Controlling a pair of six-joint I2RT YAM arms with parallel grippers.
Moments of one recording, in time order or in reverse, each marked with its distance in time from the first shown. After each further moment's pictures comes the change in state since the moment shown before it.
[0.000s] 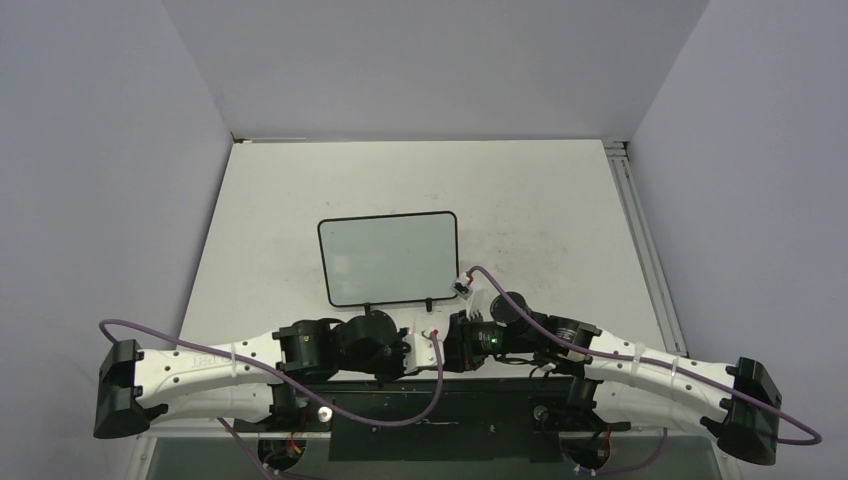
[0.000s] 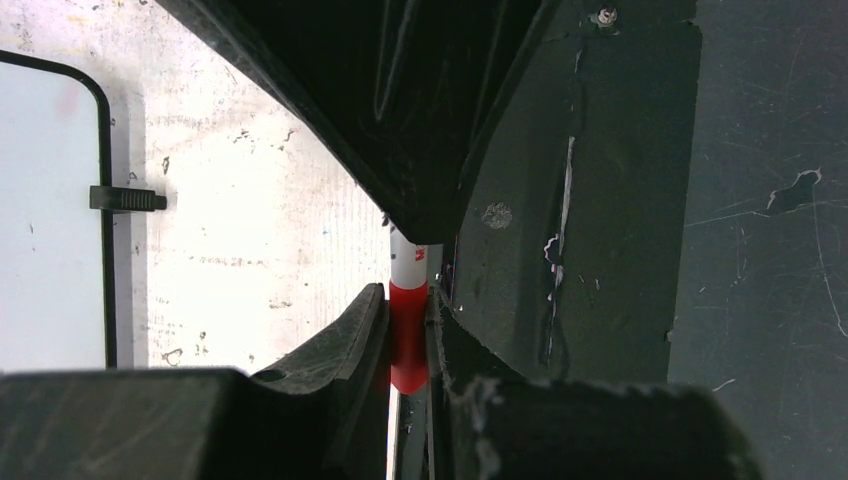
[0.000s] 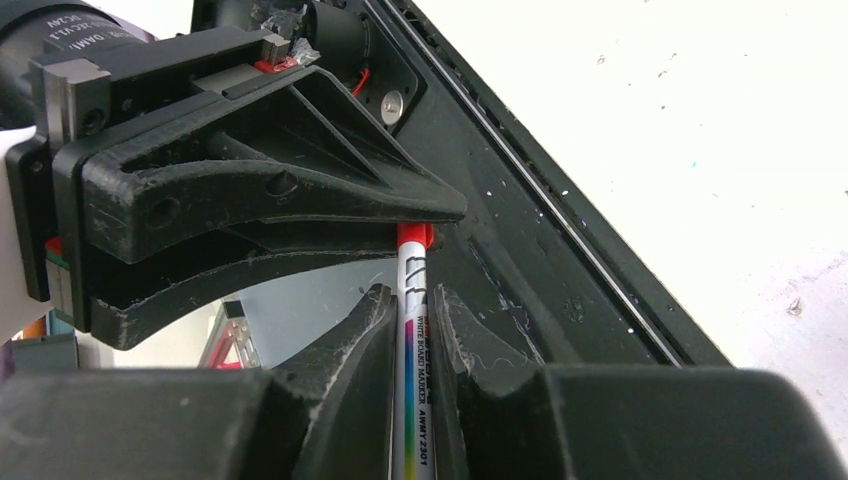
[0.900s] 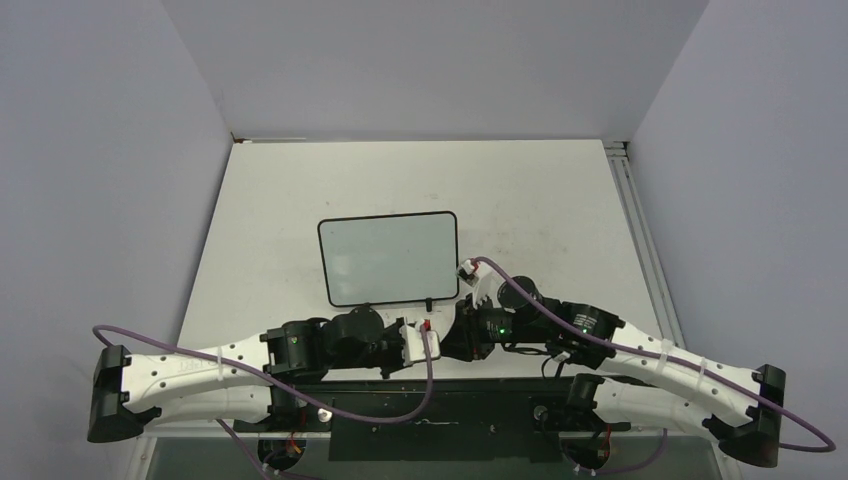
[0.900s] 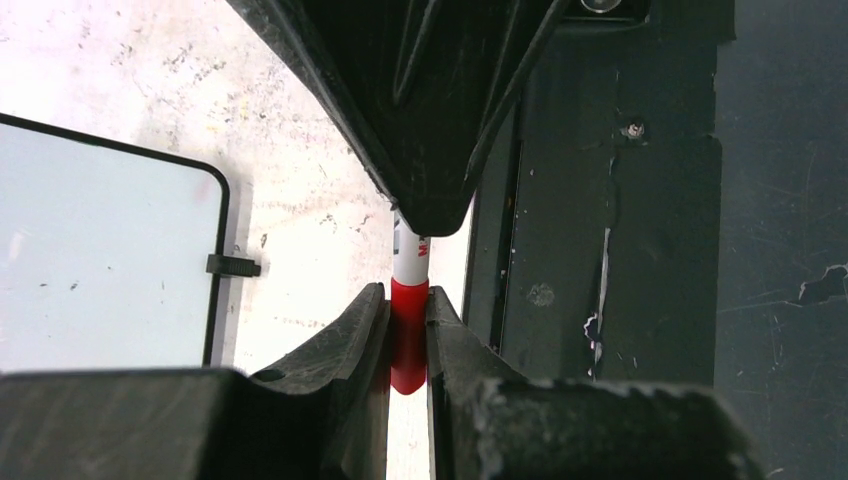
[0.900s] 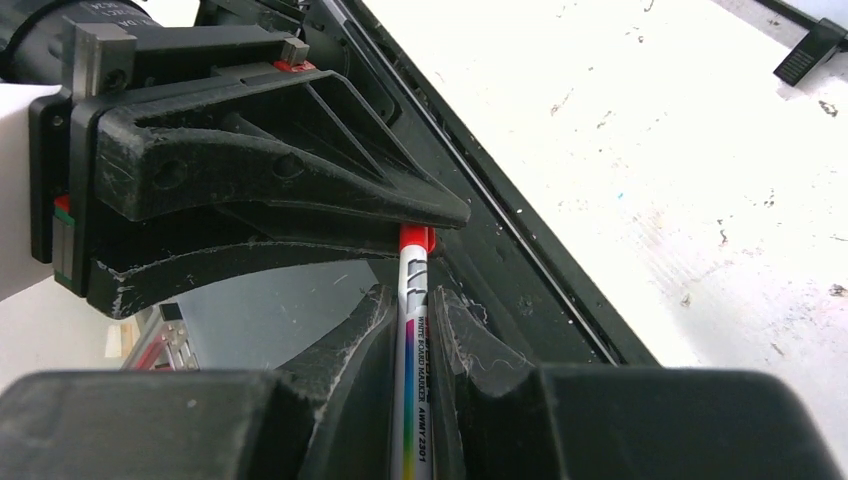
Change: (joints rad) left arm 0.000 -0.064 0.000 0.110 -0.069 0.039; right arm -0.001 -0.021 0.227 -0.291 0.082 -0.181
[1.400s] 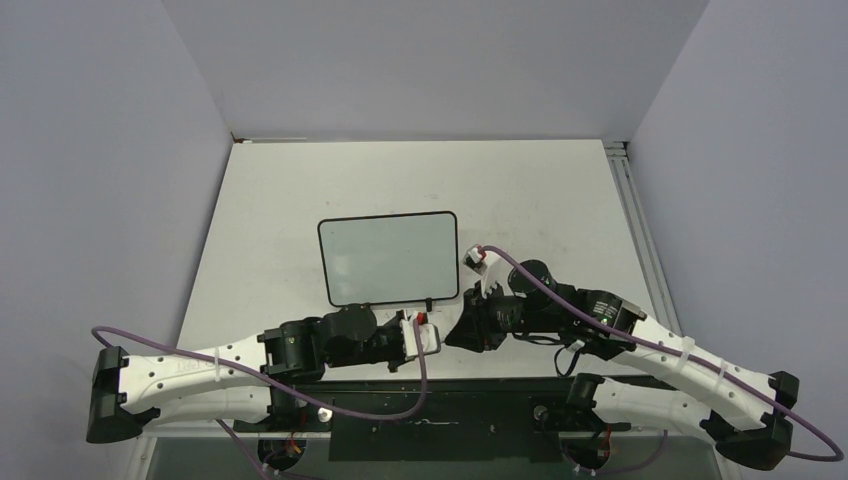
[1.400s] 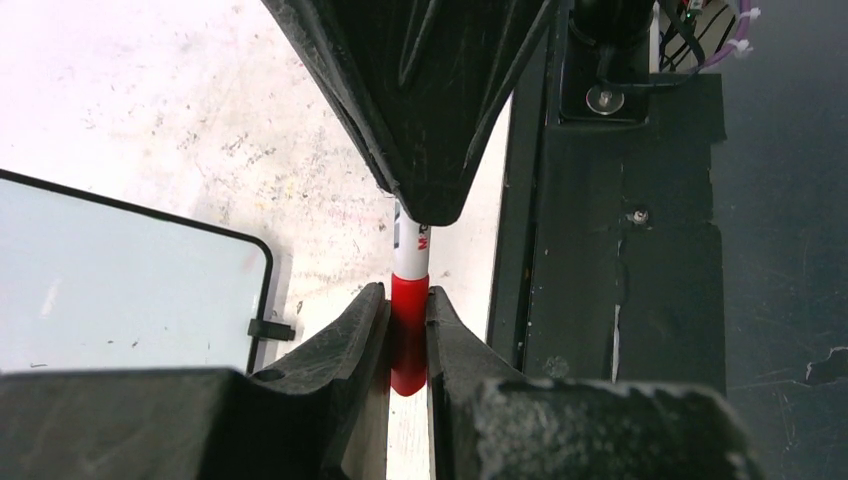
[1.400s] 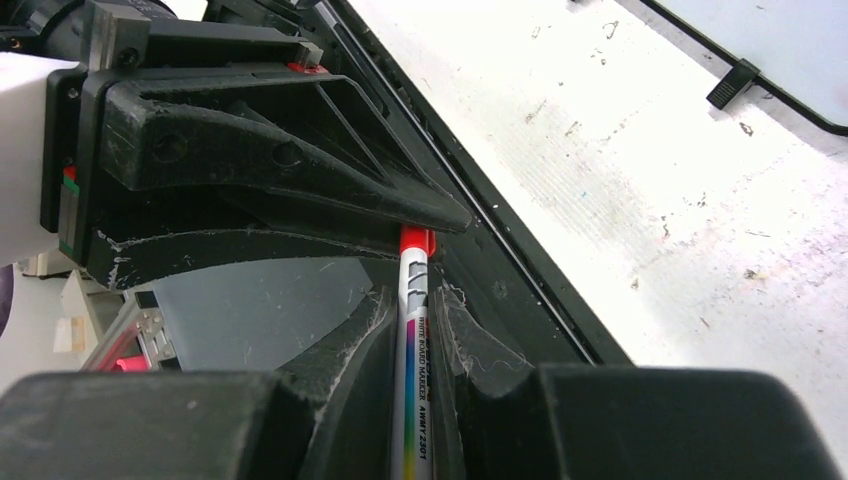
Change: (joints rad) left arm -0.001 -0.016 0.000 0.135 -0.016 0.008; right arm -0.045 0.011 0.189 -0.214 0.002 -0.113
